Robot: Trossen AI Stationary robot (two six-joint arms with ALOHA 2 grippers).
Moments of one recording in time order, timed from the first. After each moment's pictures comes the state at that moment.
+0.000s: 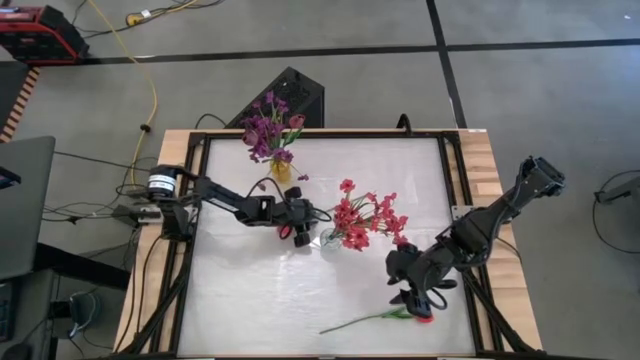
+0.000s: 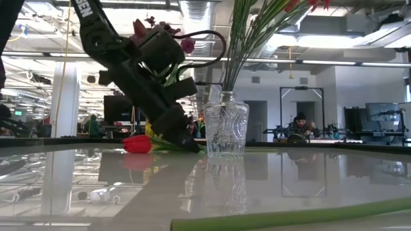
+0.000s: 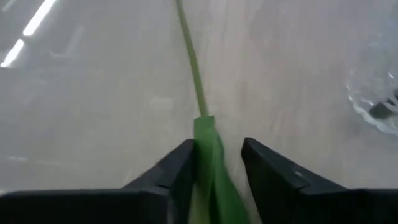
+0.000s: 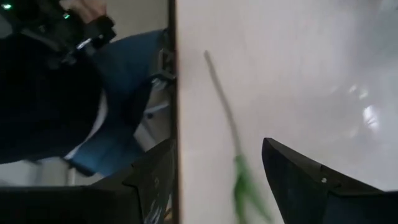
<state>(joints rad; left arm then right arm) 0.05 1.84 0.76 0.29 -0.20 -0.04 0.62 1.35 1.25 -0.76 0.00 0.80</state>
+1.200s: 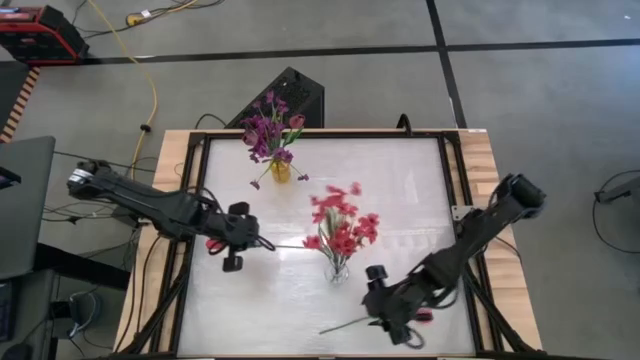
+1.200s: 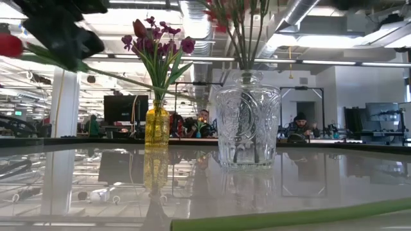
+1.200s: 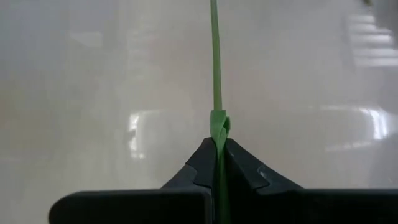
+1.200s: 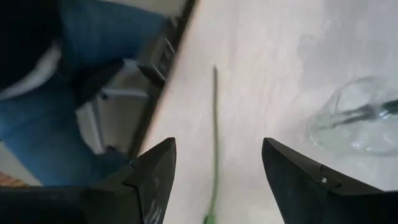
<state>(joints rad) -0.29 1.08 0.82 -0.75 -0.06 -0.32 0.69 1.64 1.25 -0.50 0.13 0.39</state>
